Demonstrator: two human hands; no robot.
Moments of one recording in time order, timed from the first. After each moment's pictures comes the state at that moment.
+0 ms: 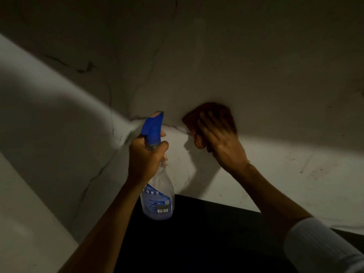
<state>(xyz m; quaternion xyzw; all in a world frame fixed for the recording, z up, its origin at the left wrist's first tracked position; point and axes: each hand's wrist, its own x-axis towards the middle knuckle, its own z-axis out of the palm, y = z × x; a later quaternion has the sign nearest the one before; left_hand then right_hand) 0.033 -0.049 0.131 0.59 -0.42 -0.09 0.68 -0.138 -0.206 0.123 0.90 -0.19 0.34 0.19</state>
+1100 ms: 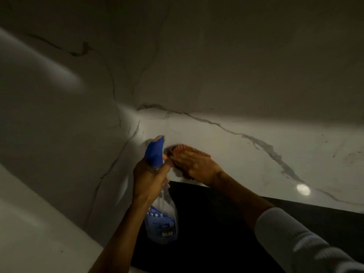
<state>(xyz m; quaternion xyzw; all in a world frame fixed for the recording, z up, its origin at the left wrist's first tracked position) 0.061 -0.026 0.058 0.70 -0.35 -0.16 0.60 -0.048 -0.185 0.004 0.95 -0.08 0.00 0.30</state>
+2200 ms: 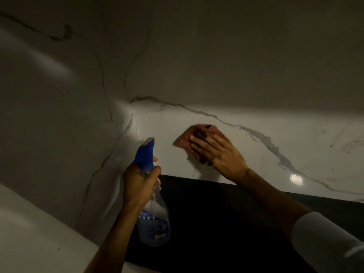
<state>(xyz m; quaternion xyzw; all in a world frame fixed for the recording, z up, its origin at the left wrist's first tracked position) 0.065 -0.014 0.044 0.67 -0.34 -0.20 0.63 -0.113 -0.208 0.010 0.94 -0.15 0.18 0.27</state>
